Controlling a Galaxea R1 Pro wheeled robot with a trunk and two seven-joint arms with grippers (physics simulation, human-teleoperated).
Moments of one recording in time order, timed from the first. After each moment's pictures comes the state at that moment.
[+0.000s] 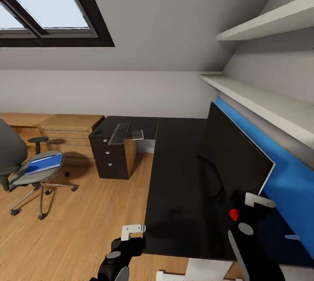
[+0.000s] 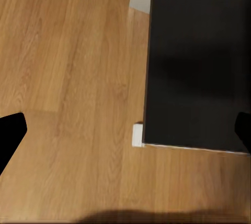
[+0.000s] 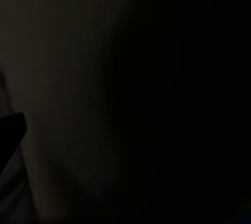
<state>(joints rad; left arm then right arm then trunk) -0.17 -0.03 -0.50 -1.27 0.50 0.48 0.56 -0.30 -0.01 -0.09 -1.20 0.07 0.06 -0.58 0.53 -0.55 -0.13</state>
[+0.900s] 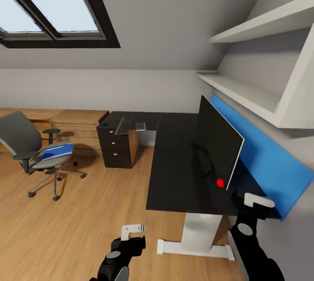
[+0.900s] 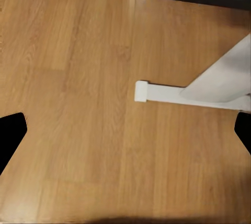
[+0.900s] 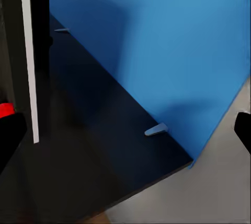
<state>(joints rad) -0.17 -0.03 -0.50 -1.27 0.50 0.48 0.56 -0.30 -0.01 -0.09 -1.19 0.08 0.06 -0.58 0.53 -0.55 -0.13</state>
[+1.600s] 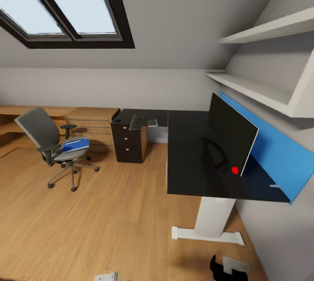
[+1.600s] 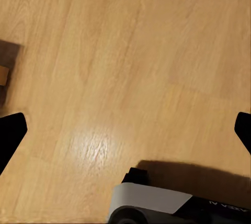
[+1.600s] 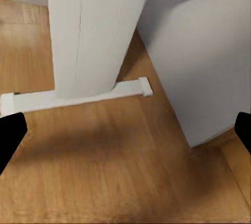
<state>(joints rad) -0.17 0.01 -0.49 -0.66 0.52 0.13 0.55 -0.30 0.08 -0.06 -0.36 0.08 -0.38 -0.50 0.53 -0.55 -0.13</state>
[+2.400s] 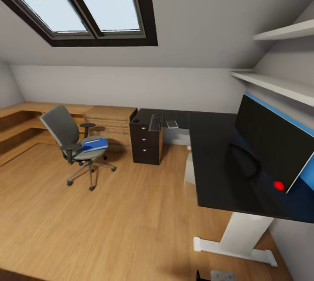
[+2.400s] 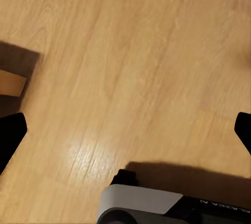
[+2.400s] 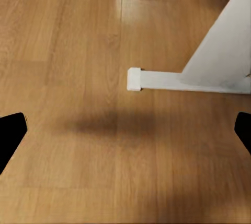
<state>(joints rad) -0.17 0.00 -0.49 -0.52 0.51 -0.04 0.44 -0.30 0.09 -0.06 -0.21 0.08 -0.44 -0.21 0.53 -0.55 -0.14</state>
